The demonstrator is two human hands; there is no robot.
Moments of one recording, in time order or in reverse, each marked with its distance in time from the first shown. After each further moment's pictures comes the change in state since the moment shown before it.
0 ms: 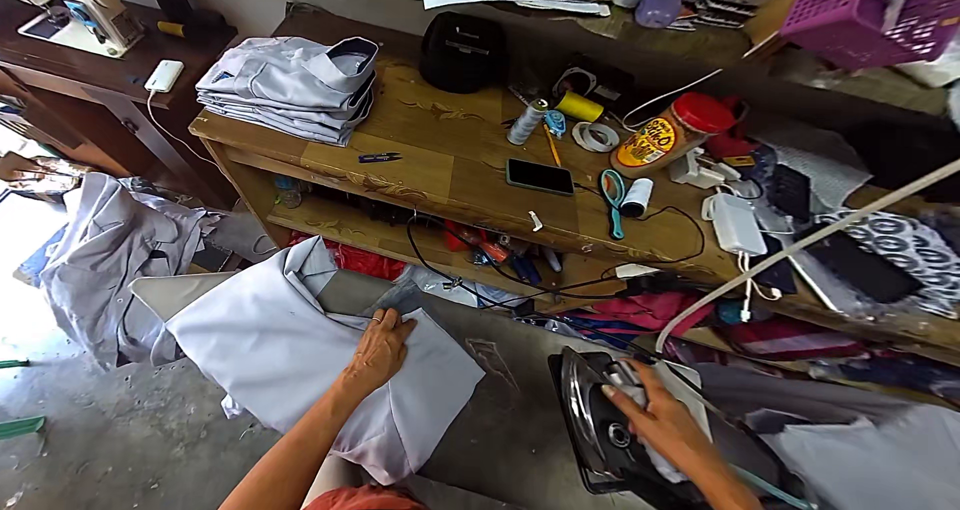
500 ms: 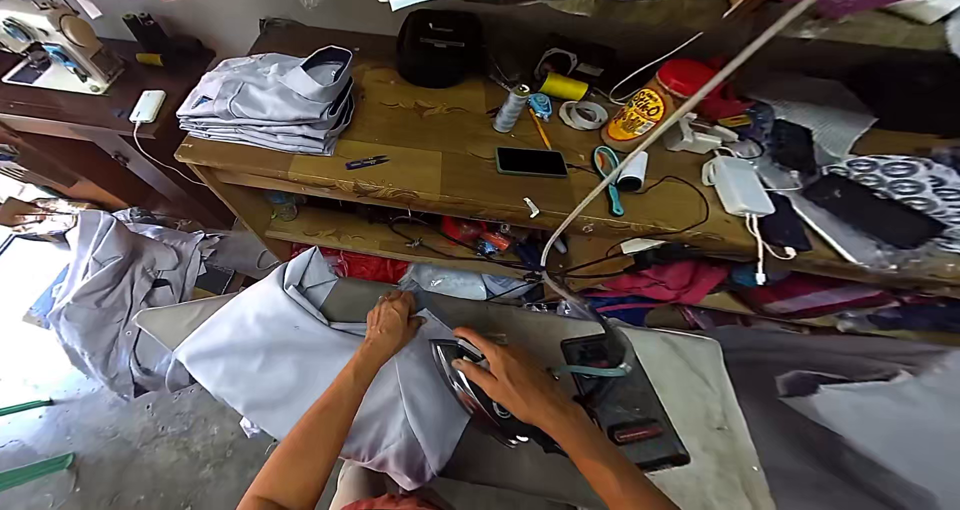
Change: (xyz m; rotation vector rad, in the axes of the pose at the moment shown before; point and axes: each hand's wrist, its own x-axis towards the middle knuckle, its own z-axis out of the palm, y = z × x) left_hand 0.060 0.005 -0.034 -0.037 -0.276 -0.268; right_hand -0.002 -0.206 0.092 -0.103 -0.328 -0.389
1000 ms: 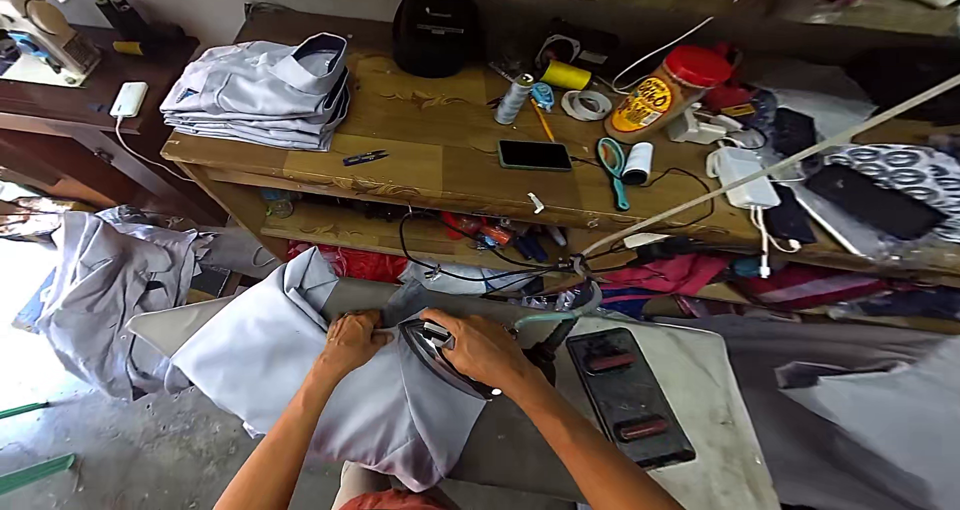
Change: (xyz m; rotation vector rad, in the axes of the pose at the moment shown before) left_hand -0.041 -0.056 -0.037 0.123 -0.162 -0.083; right_hand 0.053 -0.050 -0.011 -0.183 -0.102 0.007
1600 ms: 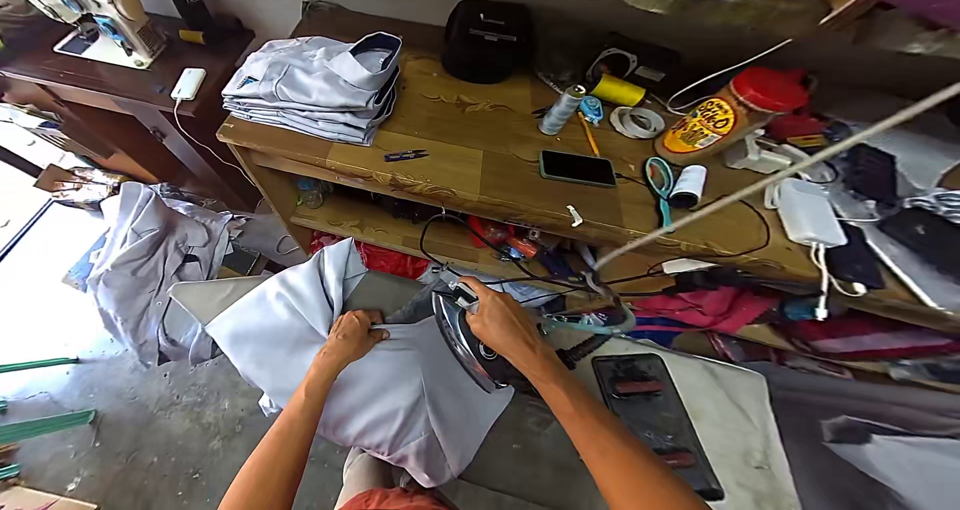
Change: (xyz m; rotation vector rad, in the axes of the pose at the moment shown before) left_hand -0.014 -0.048 0.009 -0.164 0.044 -0.004; right_hand 0.032 -0.008 -0.012 0.015 0.176 0.197
